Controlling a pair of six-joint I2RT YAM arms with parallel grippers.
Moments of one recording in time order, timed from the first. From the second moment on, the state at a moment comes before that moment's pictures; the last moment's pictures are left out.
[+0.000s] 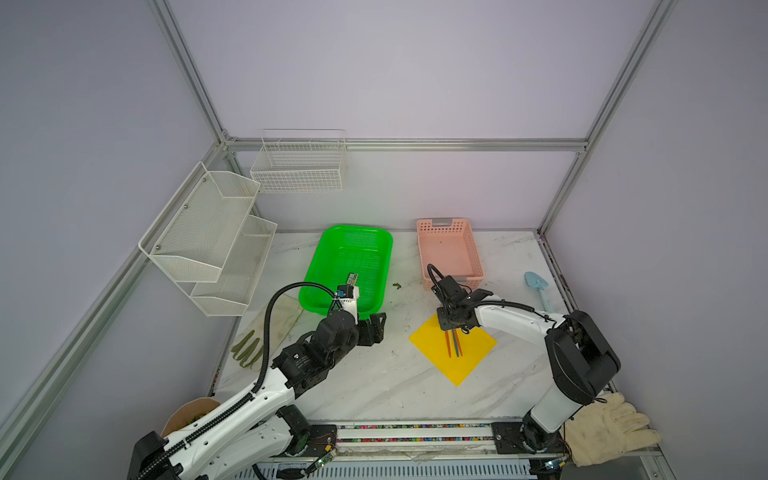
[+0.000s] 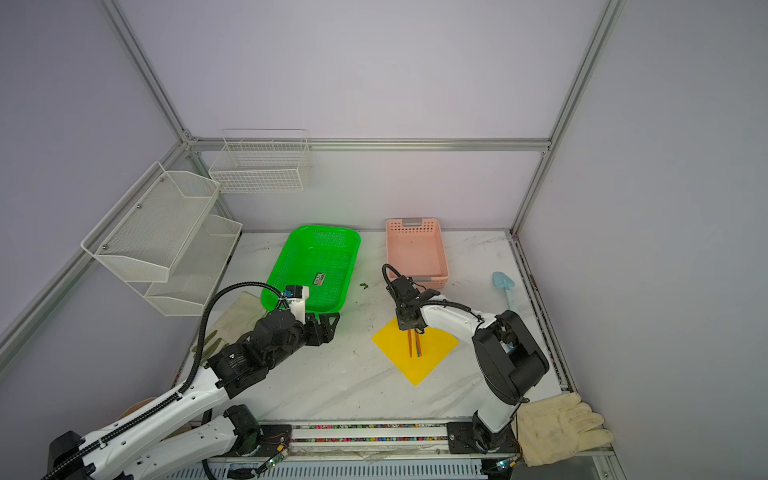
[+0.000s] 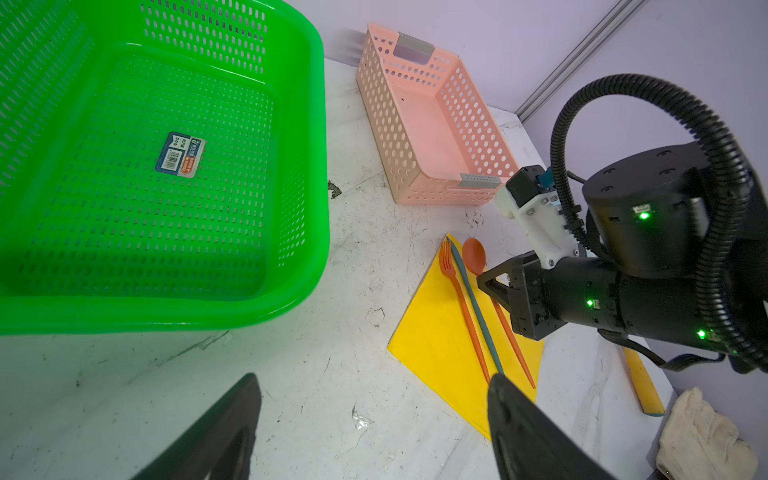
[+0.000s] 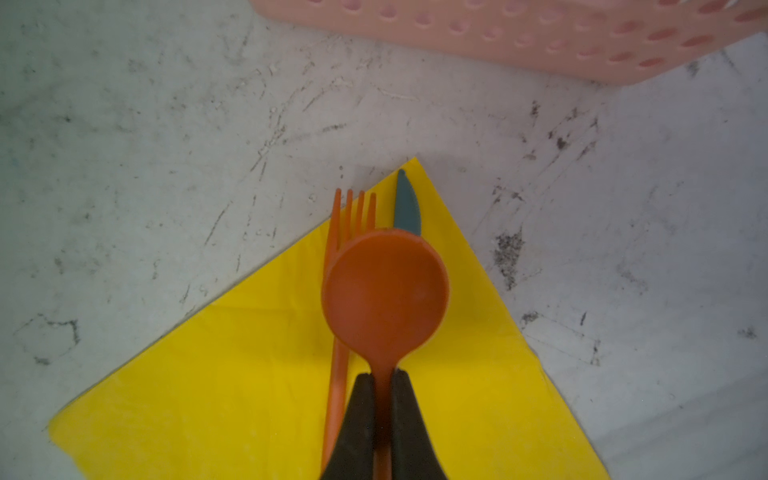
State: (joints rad) left arm -0.75 0.87 0.67 -0.30 -0.23 -0.60; right arm 0.65 1.68 1.06 -0.57 0.28 0.44
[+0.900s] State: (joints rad) left arm -0.75 0.87 0.67 -0.30 -0.23 -0.60; right arm 0.65 1.76 1.06 -0.52 0.30 0.53
